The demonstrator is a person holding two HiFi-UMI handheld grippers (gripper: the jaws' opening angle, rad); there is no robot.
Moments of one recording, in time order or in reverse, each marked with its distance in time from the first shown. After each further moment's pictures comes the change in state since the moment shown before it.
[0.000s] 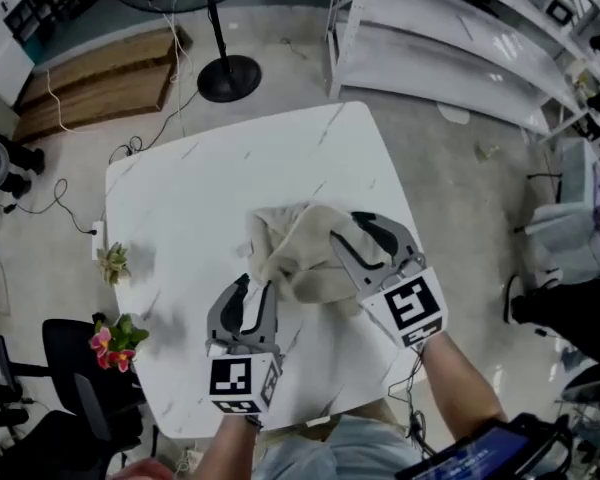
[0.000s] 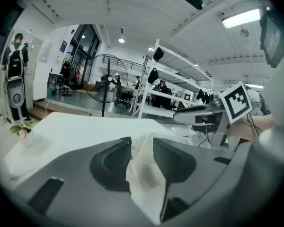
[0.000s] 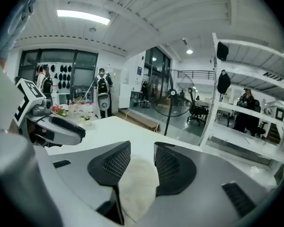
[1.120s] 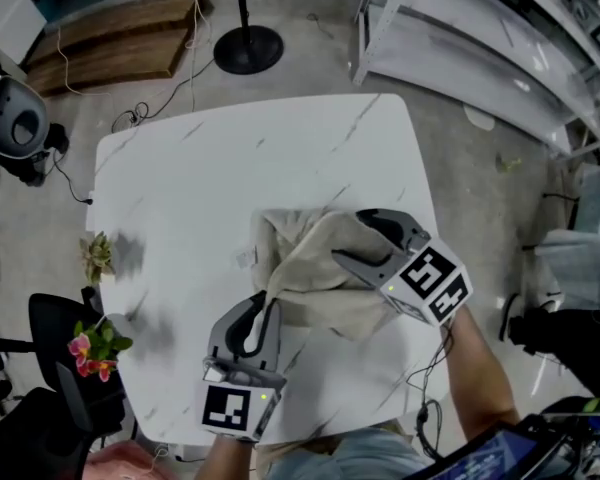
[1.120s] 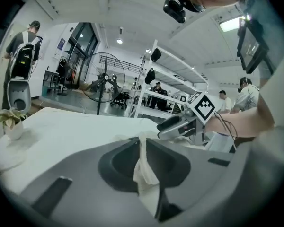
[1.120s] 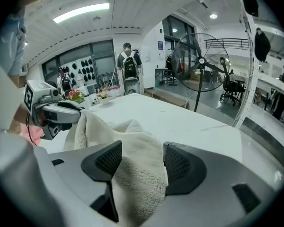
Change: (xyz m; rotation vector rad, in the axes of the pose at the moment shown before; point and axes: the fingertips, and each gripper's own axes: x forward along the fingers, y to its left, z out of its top) left arm 0.016 -0.003 -0.012 -0.034 -0.016 -0.064; right arm 0.066 0.006 -0.076 -0.001 0.292 0.414
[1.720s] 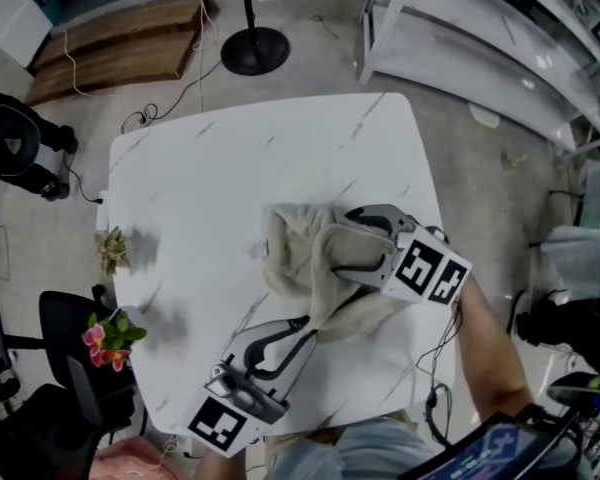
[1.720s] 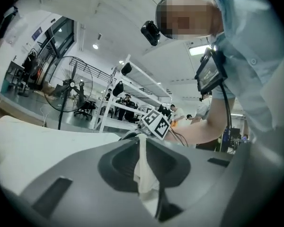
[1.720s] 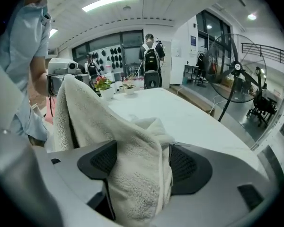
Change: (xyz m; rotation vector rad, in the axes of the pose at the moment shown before) left arm -0.045 -0.070 0.032 0.116 -0.103 -0.443; right arm 0.008 0.039 0.005 -0.274 0.067 0.219
